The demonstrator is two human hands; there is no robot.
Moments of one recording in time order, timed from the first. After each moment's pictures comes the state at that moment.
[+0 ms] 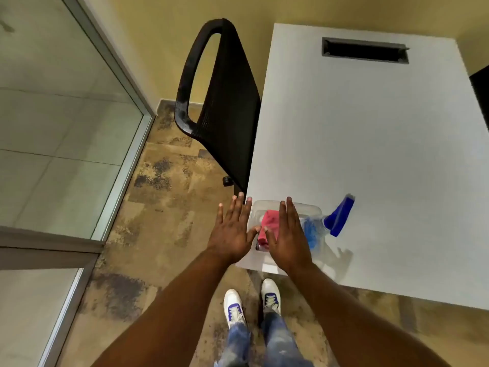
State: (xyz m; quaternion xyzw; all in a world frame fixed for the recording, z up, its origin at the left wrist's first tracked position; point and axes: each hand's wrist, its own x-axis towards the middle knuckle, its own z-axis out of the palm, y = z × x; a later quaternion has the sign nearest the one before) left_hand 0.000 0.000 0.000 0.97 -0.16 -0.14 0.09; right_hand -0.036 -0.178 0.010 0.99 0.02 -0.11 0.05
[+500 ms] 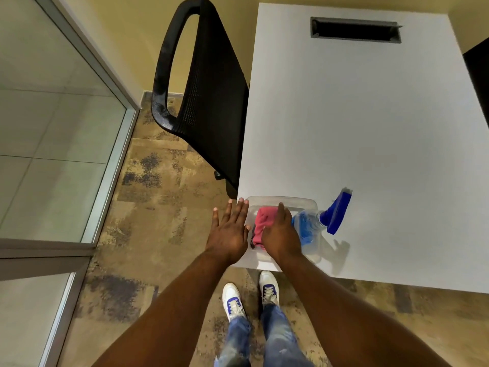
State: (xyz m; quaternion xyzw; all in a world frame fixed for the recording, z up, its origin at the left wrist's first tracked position) left_hand 0.002 -0.007 -0.036 0.96 -0.16 -0.19 0.10; right_hand -0.019 -0.171 -0.014 0.97 -0.02 -0.25 0.06
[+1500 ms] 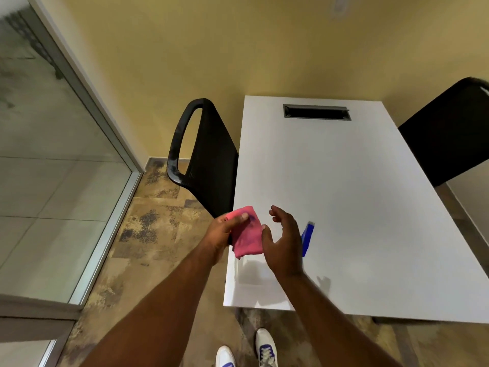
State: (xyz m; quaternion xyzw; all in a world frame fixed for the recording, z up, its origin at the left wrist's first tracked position) left_hand 0.052 -0.029 0.127 0.63 0.10 -0.26 0.72; right_hand -0.021 -0.184 0.131 0.85 -0.12 0.24 -0.45
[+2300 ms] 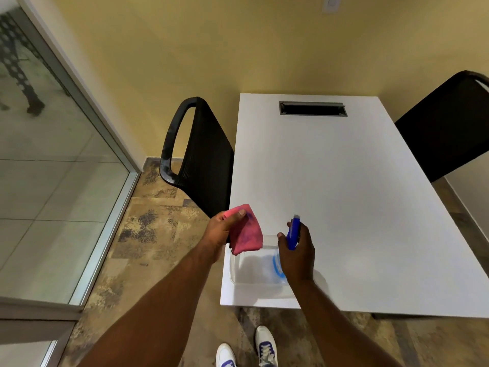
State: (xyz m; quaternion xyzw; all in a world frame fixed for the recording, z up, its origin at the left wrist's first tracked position) left_hand 0.054 -0.045 0.119 0.65 0.12 -0.23 0.71; right_hand -0.038 -0.227 0.089 0.79 -0.25 0.19 -0.53
